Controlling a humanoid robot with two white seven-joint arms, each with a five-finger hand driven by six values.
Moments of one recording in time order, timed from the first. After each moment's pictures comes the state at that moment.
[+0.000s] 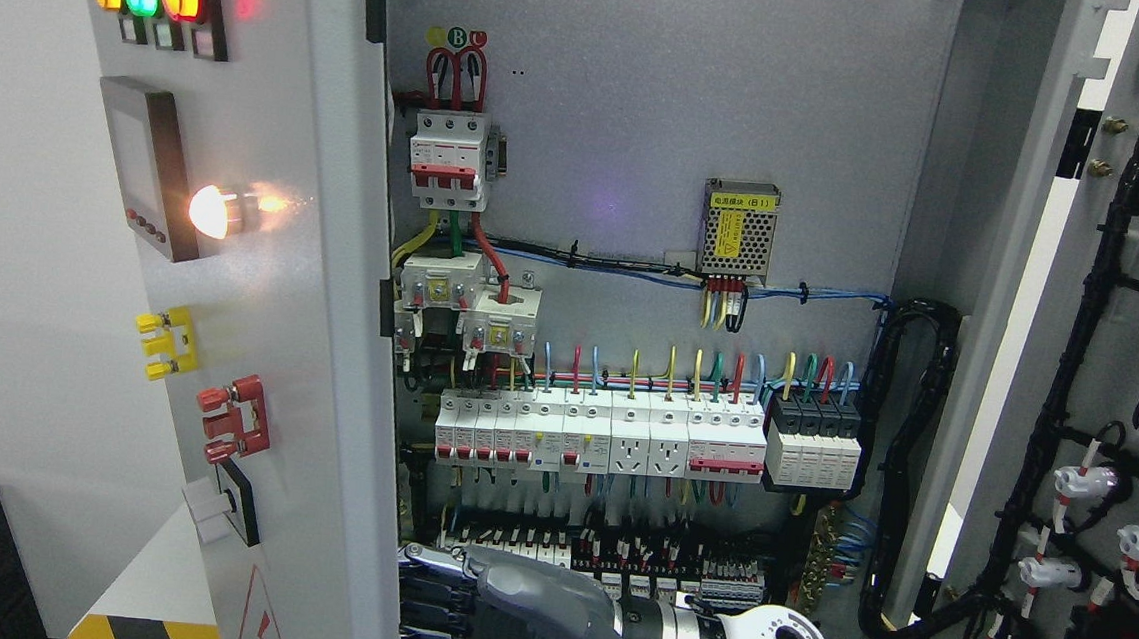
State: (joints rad) left arm 0.00 -0.10 -0.14 0.00 0.06 -0.14 -0.10; right arm -0.75 -0.19 0.65 -1.62 -0.78 0.21 0.75
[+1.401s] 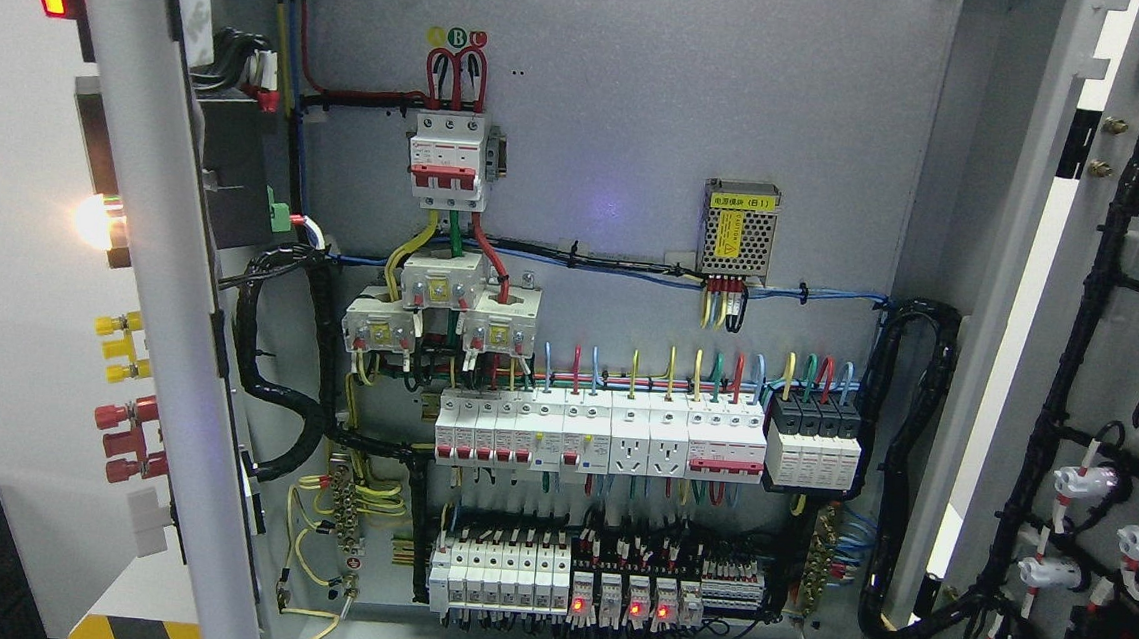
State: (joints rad) left arm 0.00 -0.10 -0.14 0.00 0.06 -0.14 -0.11; right arm -0.66 -0.18 0.76 -1.78 -0.72 0.25 0.65
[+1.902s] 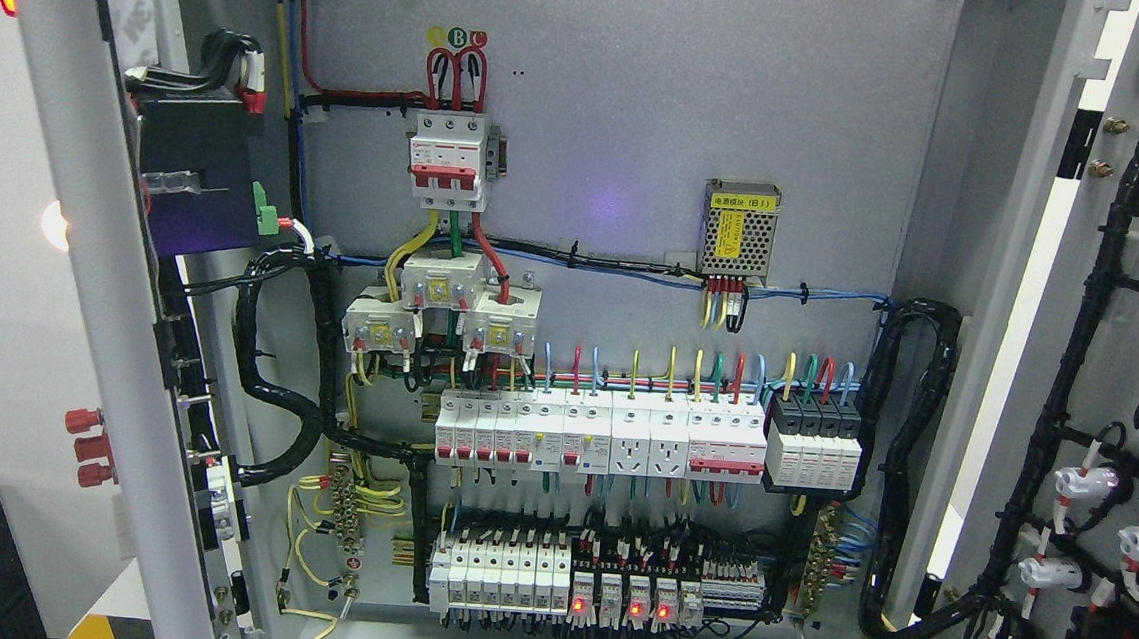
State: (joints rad) left arm 0.00 -0.10 -0.14 0.00 0.06 -0.14 -0.11; right arm -0.65 -0.17 0.78 -1.80 -0.68 0.25 0.63
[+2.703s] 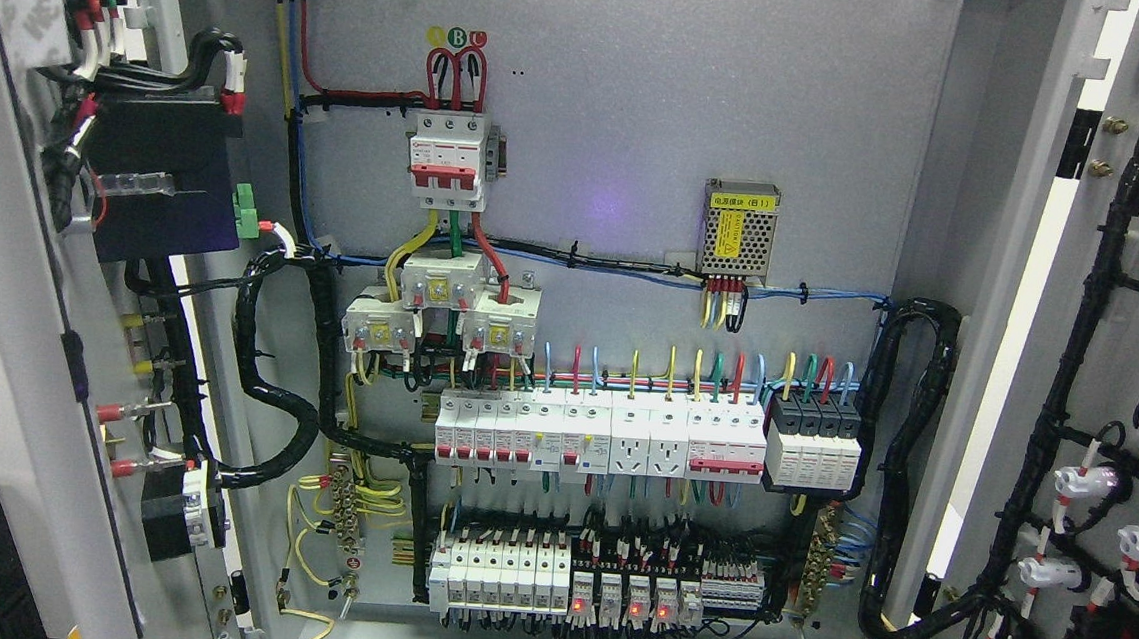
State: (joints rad) left arm 0.00 -0.10 -0.14 0.00 0.06 -0.14 -0.11; right arm -0.63 -0.10 0.80 -1.80 -0.66 0.29 0.60
